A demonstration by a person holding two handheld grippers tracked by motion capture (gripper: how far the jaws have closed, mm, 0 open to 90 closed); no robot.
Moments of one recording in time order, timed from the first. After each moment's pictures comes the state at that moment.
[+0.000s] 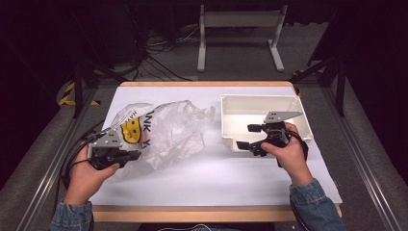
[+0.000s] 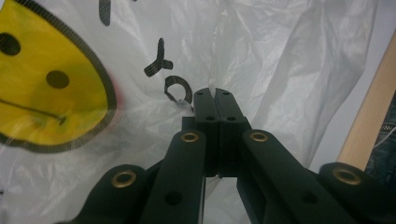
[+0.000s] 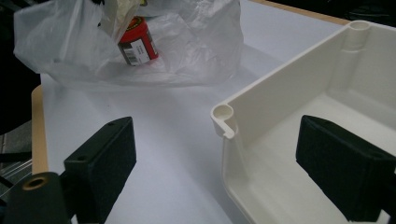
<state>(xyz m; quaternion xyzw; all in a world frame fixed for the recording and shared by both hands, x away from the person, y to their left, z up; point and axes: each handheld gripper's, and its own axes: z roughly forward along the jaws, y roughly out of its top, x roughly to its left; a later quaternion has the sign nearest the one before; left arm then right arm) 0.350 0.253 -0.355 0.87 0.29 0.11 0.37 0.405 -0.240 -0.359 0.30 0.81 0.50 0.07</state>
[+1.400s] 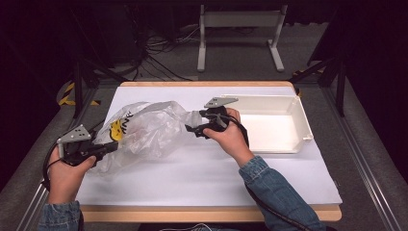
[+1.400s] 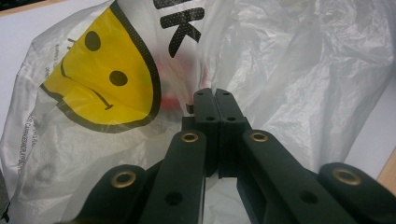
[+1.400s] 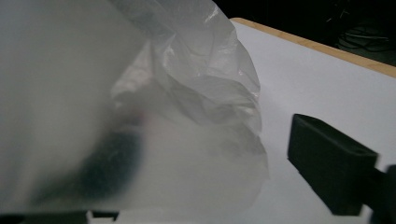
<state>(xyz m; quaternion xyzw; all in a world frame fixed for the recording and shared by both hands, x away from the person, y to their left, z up) 0.355 0.306 -0.358 0.81 0.37 0.13 0.44 0.468 -0.091 -0.374 0.30 0.81 0.50 0.11</state>
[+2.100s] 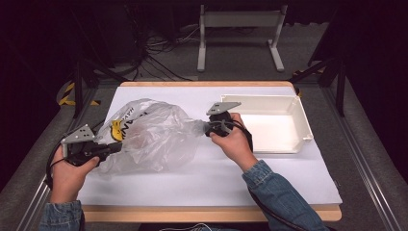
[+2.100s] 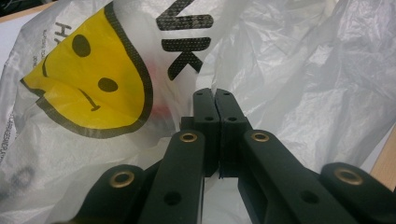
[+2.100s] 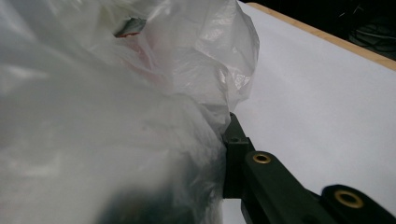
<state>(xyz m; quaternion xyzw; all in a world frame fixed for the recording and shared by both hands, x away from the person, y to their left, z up) 0.356 0.297 -0.355 0.82 0.35 0.13 0.43 0.443 -0.106 -0.362 0.26 0.83 0.47 0.11</state>
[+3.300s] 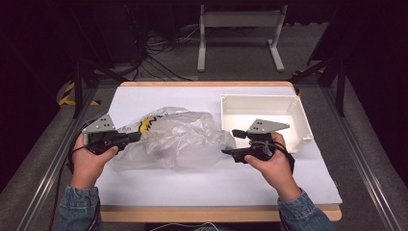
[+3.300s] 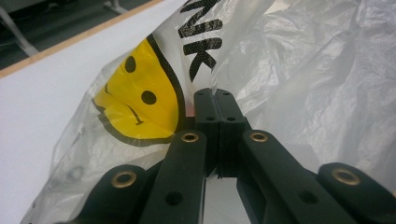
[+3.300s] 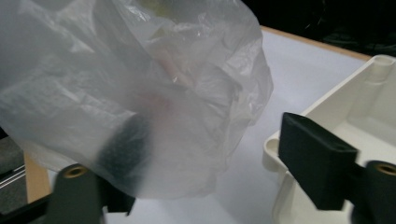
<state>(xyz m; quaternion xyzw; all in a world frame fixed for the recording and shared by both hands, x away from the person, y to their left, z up) 0.381 0.252 -0.340 0.83 0.28 0.14 0.47 0.366 -0.191 -0.349 0.31 0.79 0.51 0.14</state>
